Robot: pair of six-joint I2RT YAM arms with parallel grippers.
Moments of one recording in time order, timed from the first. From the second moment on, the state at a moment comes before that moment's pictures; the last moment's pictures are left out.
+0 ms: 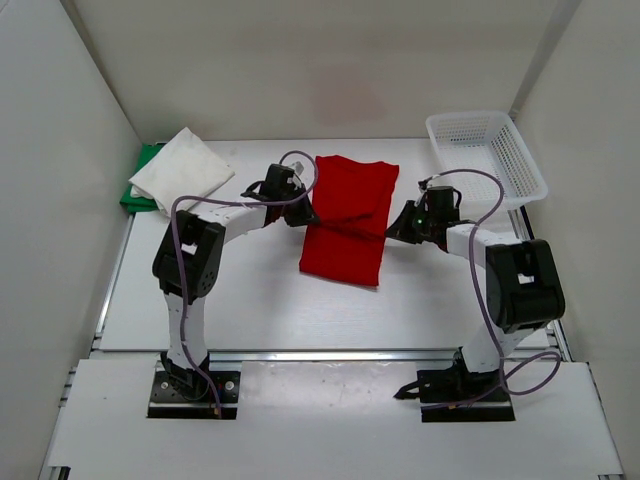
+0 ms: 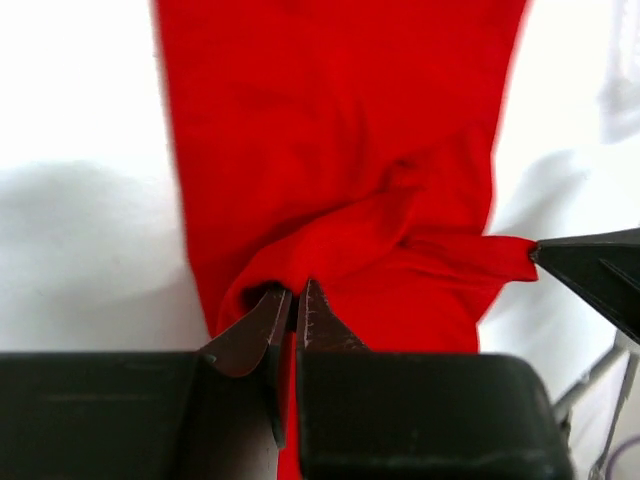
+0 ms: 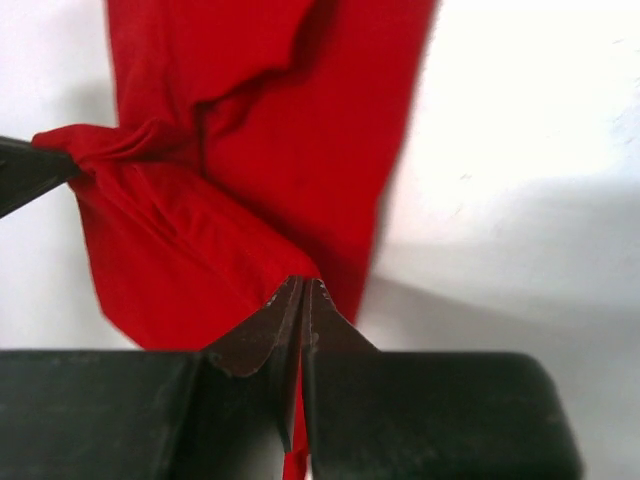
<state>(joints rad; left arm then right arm) -0.45 2.00 1.35 -0.12 0.29 -0.61 0.15 1.65 0.88 0.02 -0.40 0.52</state>
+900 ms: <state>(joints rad) -0.52 1.75 0.71 0.37 0.31 -0.76 0.44 1.51 0.70 0.10 -0.30 0.50</state>
